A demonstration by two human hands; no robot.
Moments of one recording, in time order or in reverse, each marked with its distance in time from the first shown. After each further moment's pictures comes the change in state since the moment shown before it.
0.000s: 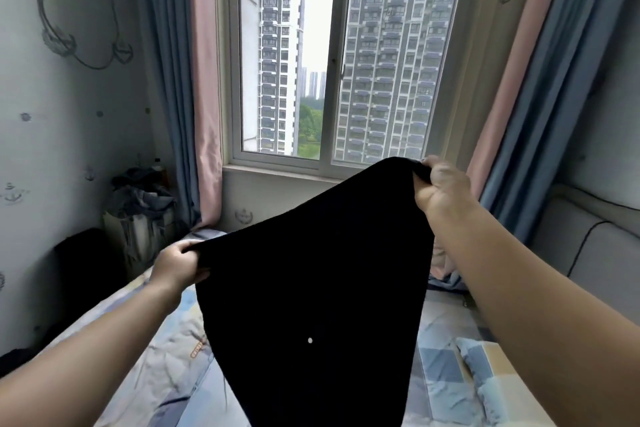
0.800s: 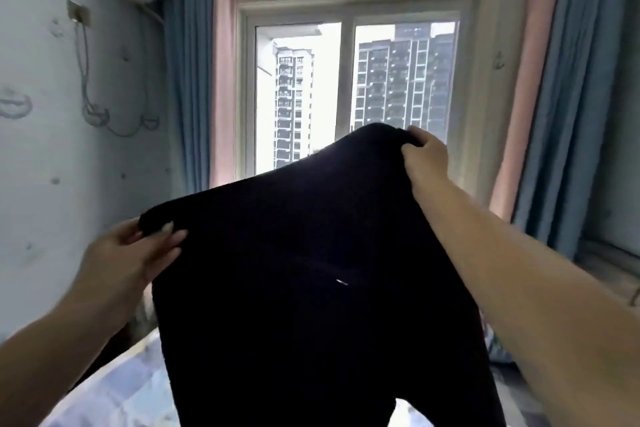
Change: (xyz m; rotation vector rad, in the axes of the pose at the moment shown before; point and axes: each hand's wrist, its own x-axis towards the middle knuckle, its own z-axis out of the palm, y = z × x) left_hand -0.052 0.173 -0.015 -0.478 -0.014 0.403; right_hand 0.033 -0.067 0.102 -0.713 -0.280 -0.657
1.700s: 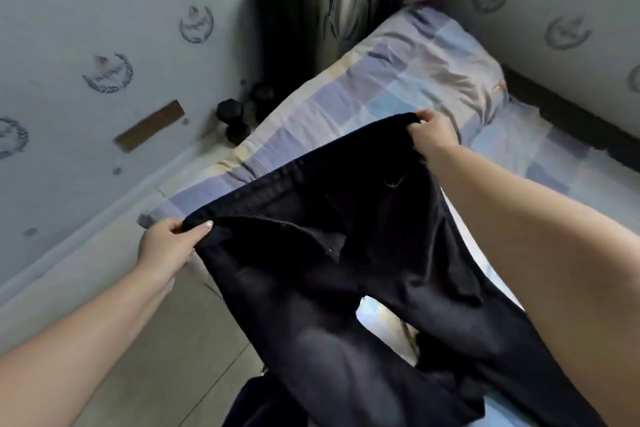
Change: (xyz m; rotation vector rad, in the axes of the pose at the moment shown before) left_hand 0.041 -0.287 -0.669 0.952 0.562 -0.899; right_hand -0.385 0.460 0.625 -0.608 -0.806 0.651
